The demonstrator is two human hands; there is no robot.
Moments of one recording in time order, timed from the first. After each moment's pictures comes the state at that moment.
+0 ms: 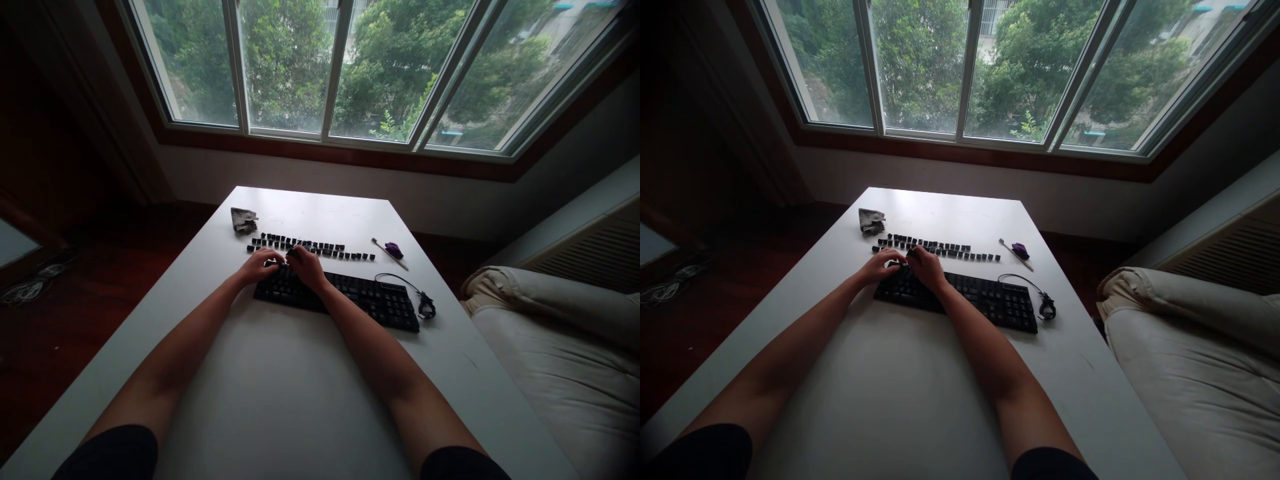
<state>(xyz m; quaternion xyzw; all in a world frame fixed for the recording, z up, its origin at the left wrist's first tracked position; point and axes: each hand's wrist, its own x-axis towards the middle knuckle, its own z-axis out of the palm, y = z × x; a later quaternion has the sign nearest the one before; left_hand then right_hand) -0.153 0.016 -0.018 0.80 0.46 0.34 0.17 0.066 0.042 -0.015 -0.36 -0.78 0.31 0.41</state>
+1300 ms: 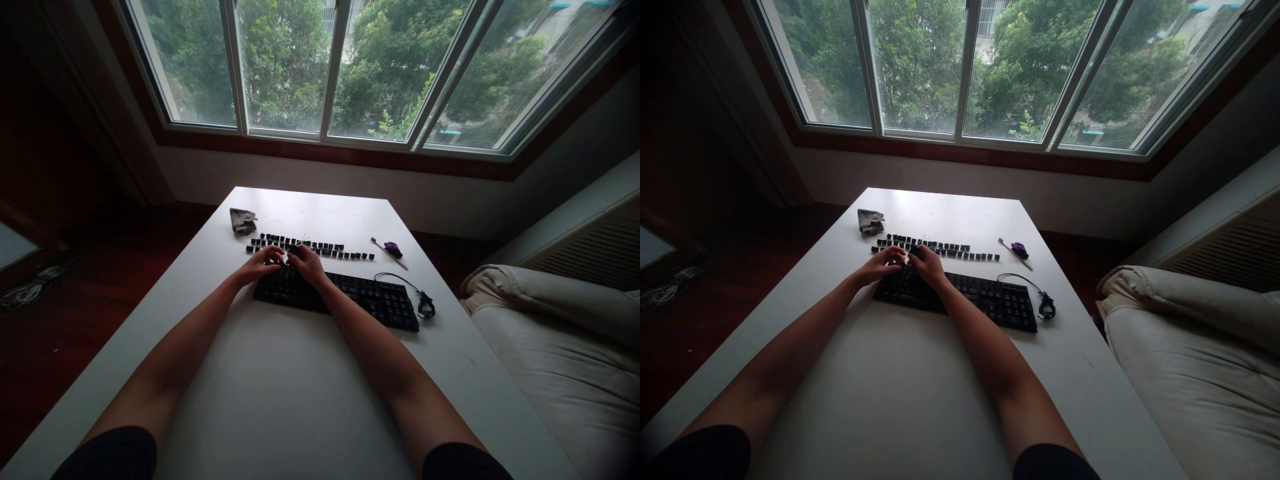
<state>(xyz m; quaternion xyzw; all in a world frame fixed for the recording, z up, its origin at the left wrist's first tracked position) -0.143 0.009 -0.010 0.70 0.40 0.42 0.41 0.062 0.056 -0.027 -0.31 -0.68 0.49 0.44</state>
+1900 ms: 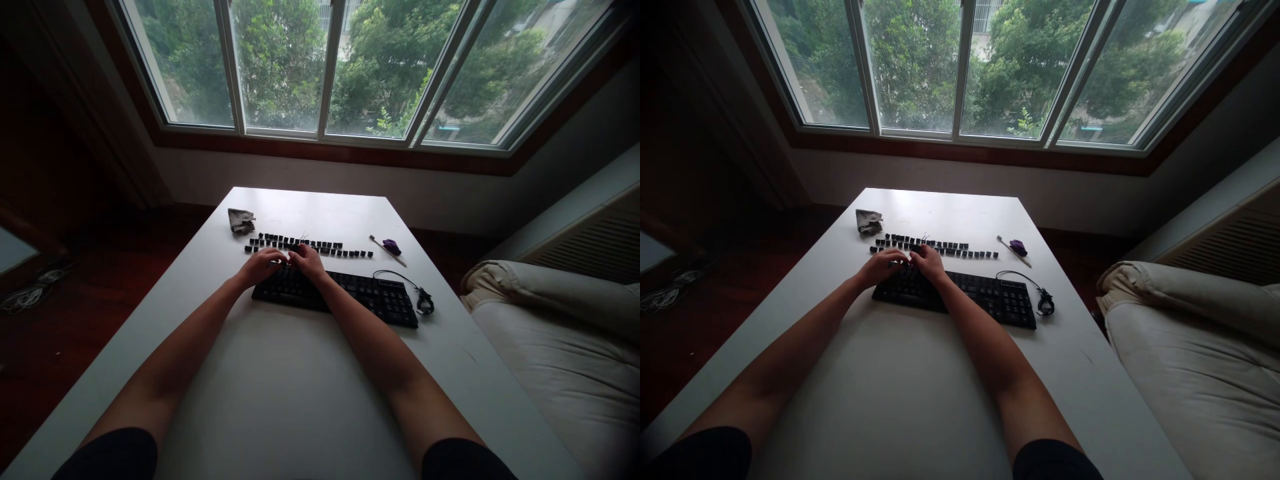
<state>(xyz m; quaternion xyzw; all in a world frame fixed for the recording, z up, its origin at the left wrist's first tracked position) -0.134 0.007 -0.003 0.84 0.40 0.35 0.11 0.063 0.069 -0.035 -0.36 -0.65 0.52 0.43</state>
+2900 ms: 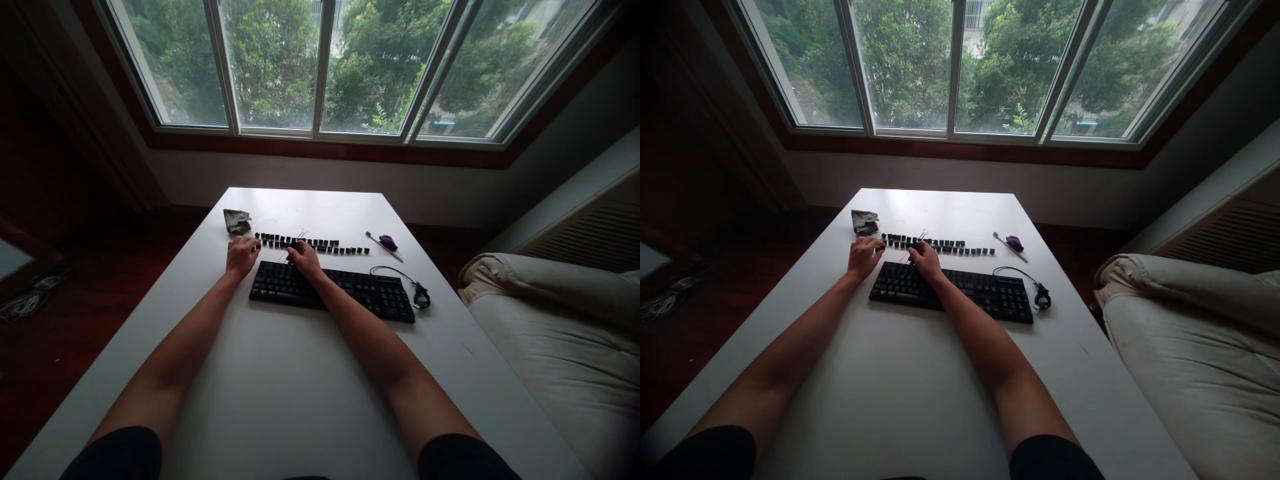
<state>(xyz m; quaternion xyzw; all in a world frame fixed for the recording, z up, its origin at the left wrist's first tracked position) -0.169 0.028 -0.026 0.70 0.63 0.31 -0.09 0.063 0.069 -0.036 -0.39 -0.64 0.48 0.45</state>
